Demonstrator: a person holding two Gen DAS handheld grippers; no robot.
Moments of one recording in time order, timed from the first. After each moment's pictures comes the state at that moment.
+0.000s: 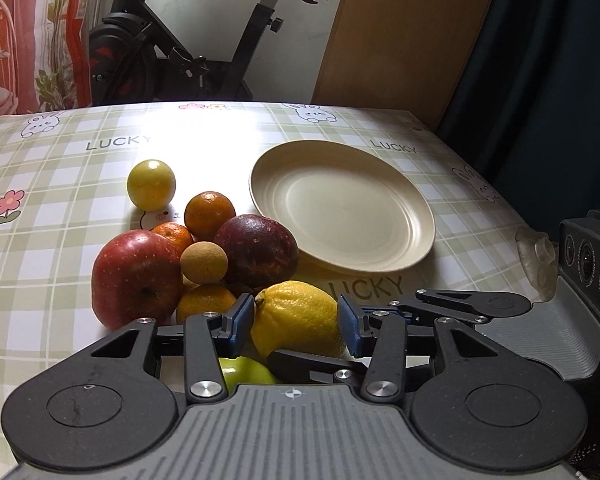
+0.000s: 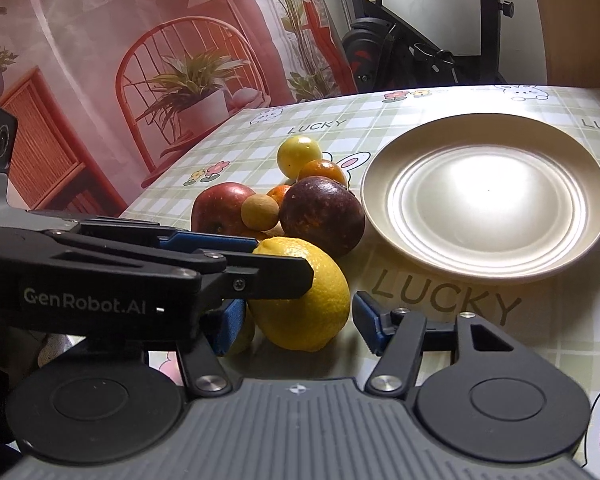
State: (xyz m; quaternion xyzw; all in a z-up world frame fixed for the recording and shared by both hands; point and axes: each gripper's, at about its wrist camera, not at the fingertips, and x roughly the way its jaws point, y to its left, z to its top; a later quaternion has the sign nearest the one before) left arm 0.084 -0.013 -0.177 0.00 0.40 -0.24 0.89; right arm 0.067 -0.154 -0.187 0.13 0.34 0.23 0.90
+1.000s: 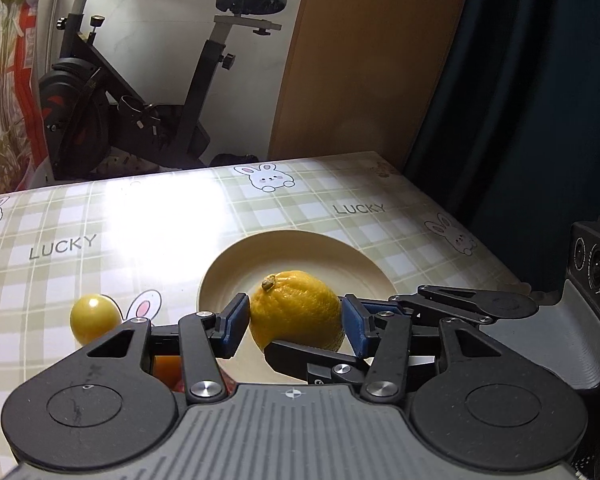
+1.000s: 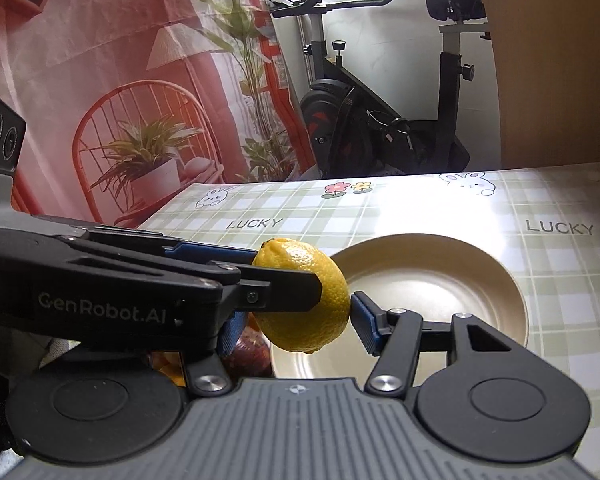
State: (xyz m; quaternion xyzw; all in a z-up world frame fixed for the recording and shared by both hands) left arm 0.163 -0.062 -0.132 0.02 0.36 -0.29 0.89; right arm 0.119 -0.199 -0.142 0.12 0.28 0.16 0.94
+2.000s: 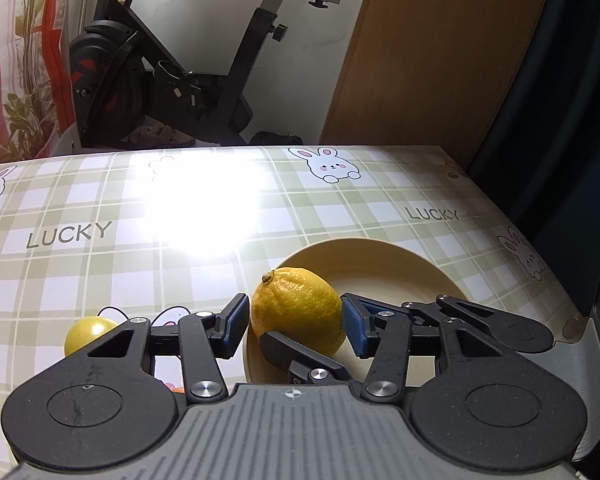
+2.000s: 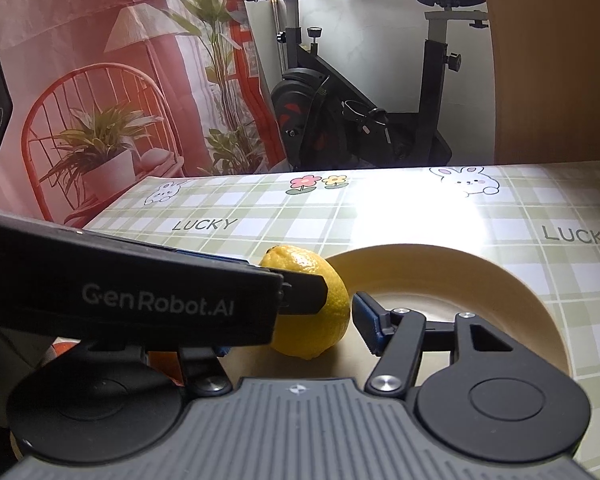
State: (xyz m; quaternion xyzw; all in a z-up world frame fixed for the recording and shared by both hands) left arm 0.227 -0.062 -0.165 0.00 0.39 -0.23 0.89; right arm 0.183 -0.183 -0.176 0.10 0.29 0.12 0.95
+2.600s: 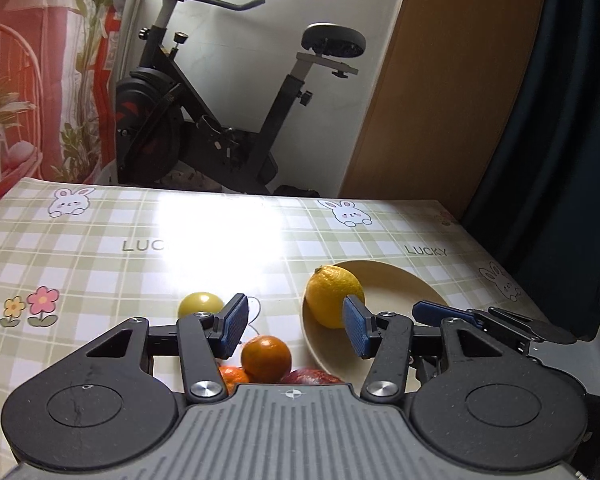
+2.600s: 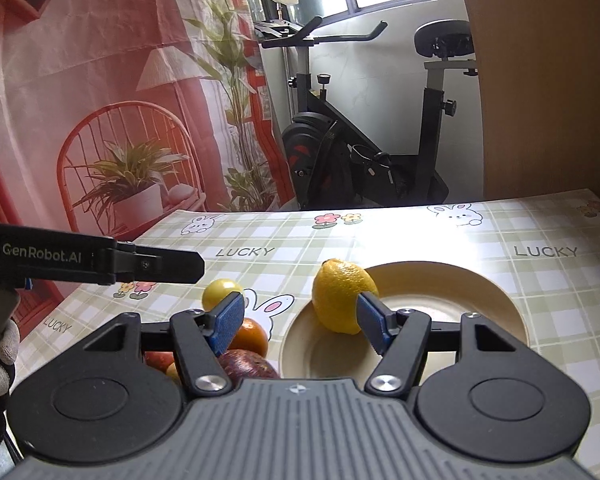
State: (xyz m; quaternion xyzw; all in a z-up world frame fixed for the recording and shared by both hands) left arm 0.135 0.016 -0.116 -0.04 0.32 -0.20 0.93; right arm 0.096 -0.168 -0.136 0.11 0.23 0.12 0.96
